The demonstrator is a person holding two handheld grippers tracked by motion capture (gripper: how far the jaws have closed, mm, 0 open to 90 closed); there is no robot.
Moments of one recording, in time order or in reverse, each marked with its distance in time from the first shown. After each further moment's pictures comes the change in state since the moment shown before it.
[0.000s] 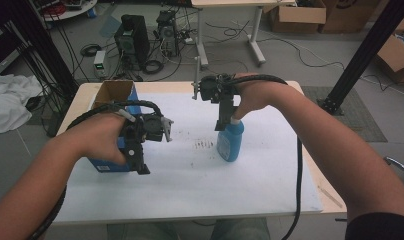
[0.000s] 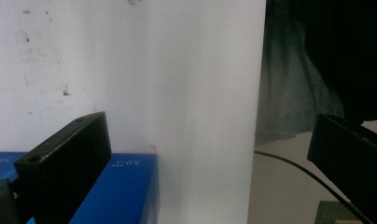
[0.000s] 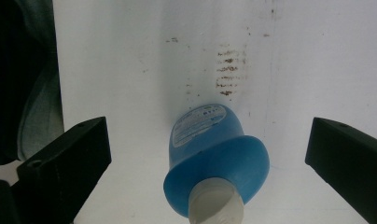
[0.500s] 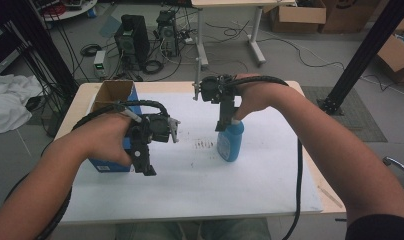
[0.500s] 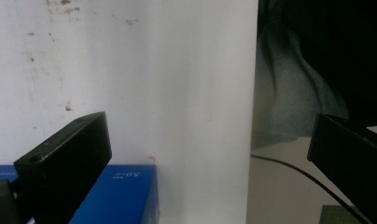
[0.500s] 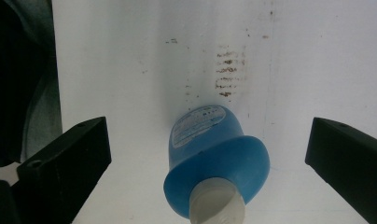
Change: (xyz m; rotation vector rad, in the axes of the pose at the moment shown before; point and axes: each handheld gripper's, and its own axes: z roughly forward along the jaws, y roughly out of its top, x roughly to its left) left arm -0.007 0.013 -0.004 0.001 0.004 0.020; right arm 0.003 -0.002 0.000 -0.010 -0.005 -0.006
